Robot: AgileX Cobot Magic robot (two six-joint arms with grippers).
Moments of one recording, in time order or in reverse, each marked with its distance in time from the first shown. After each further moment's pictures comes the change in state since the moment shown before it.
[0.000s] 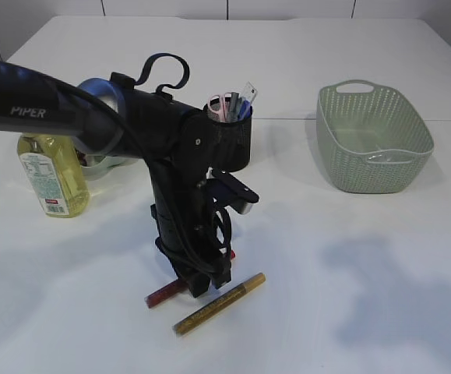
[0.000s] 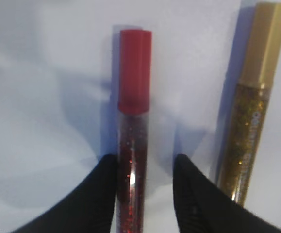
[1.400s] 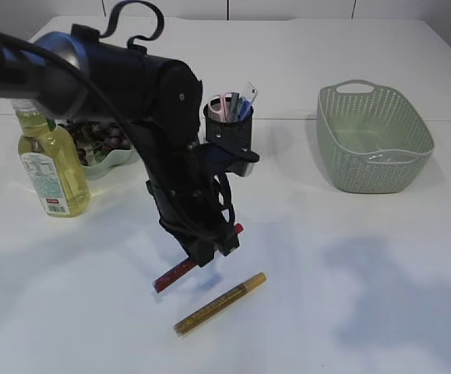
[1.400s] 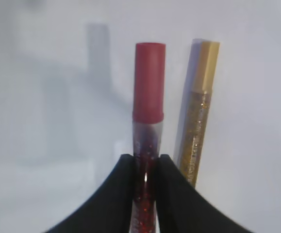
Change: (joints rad) left arm 0.009 -0.105 0.000 -0.068 0.016 -0.022; right arm 0.000 0.000 0.000 0.000 0.000 -0.004
